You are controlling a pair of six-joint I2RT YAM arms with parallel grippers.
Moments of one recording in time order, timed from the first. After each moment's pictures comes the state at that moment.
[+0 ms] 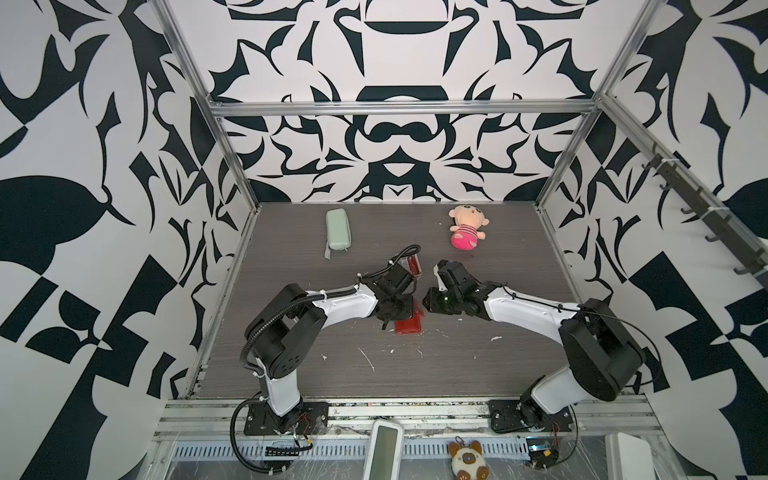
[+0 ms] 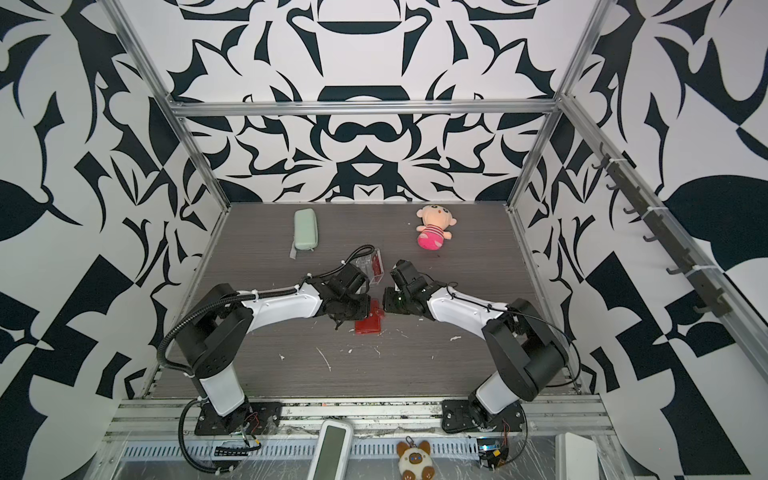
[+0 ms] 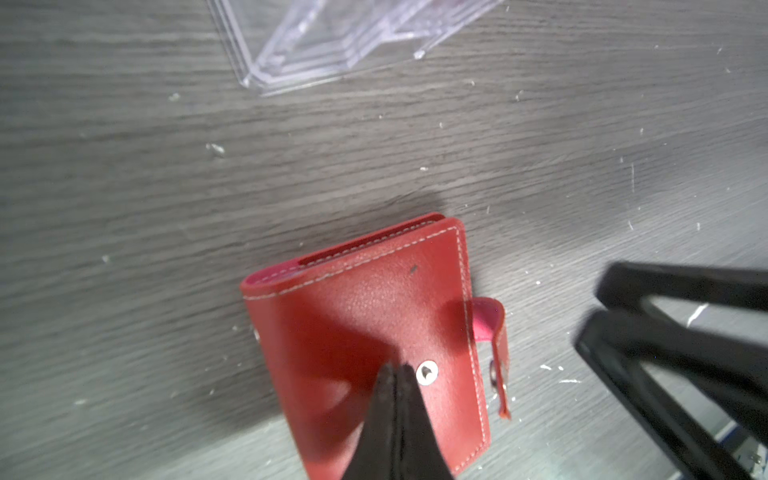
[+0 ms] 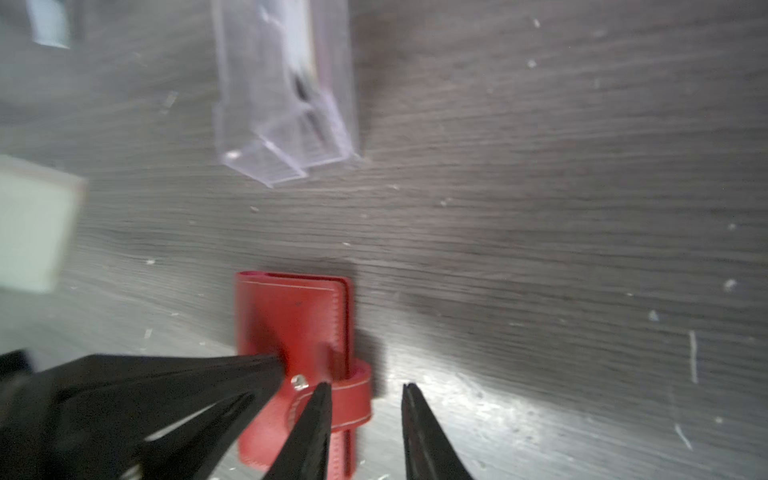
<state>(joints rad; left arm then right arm) -0.84 1.79 1.06 -0.34 0.12 -0.73 0.62 1.56 0.82 -0.25 -0.14 0.68</state>
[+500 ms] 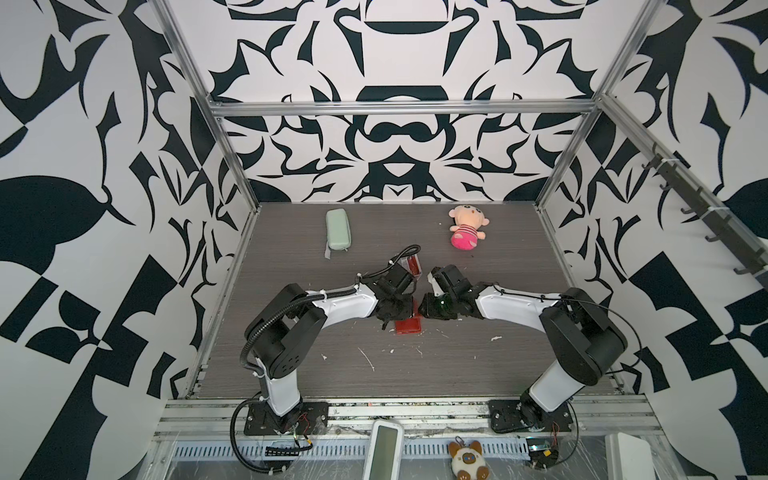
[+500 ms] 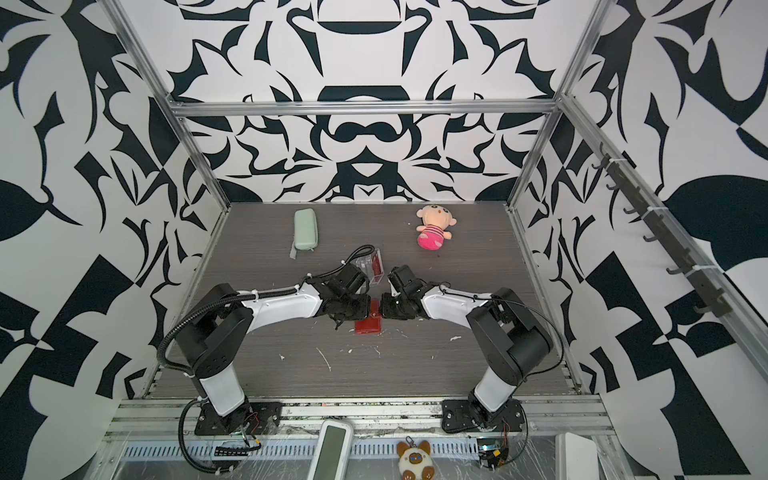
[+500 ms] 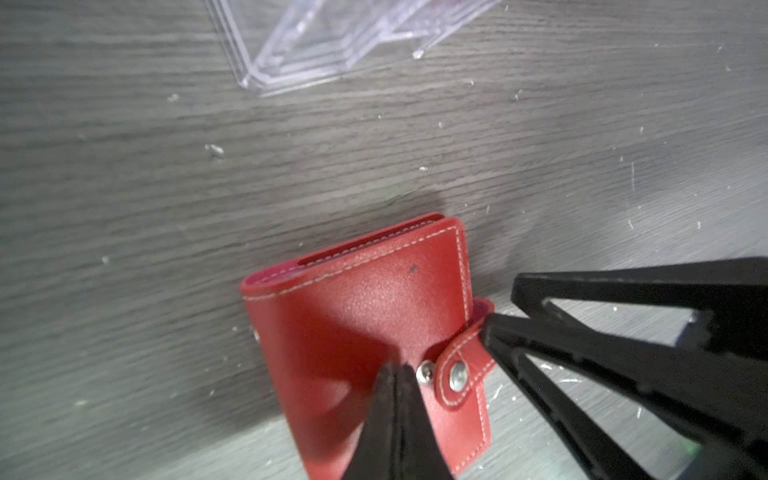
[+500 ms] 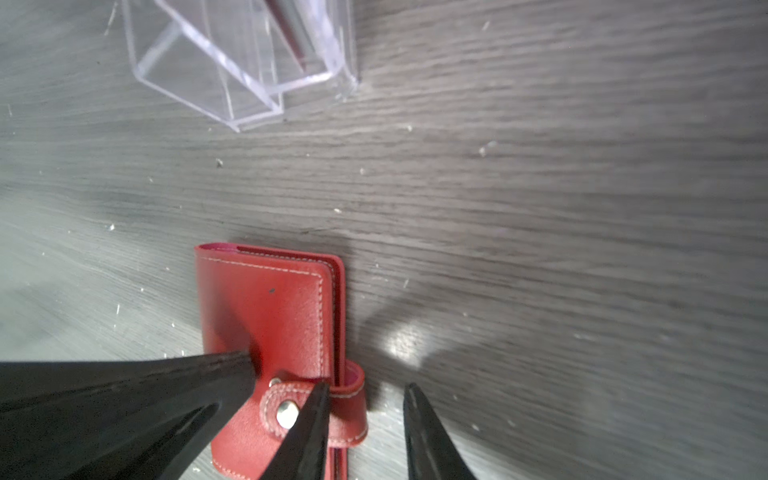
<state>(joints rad) -0.84 1.79 1.06 -0.34 0.12 -0.73 0.62 1.65 0.82 -0.21 -0.24 0.65</state>
